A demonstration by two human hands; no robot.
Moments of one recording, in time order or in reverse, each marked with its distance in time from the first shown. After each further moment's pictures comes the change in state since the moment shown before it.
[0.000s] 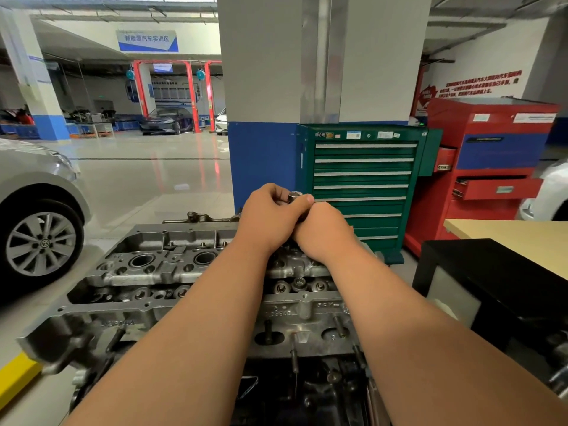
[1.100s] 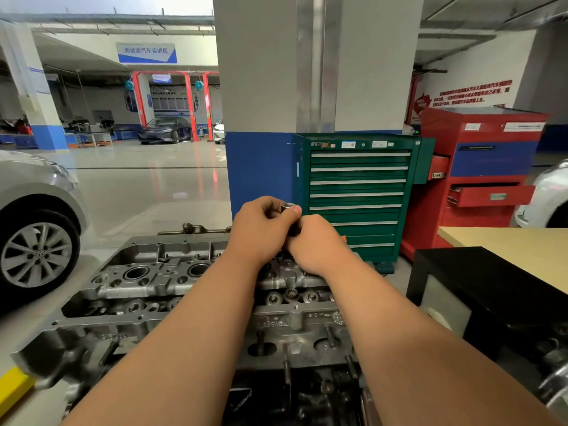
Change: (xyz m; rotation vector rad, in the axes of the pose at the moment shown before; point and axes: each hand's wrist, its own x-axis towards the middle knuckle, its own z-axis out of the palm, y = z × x) left_hand -0.001 -0.001 -0.001 -0.029 -0.004 0.023; right_hand -0.002 0.004 -0.004 0.010 -0.056 -0.063
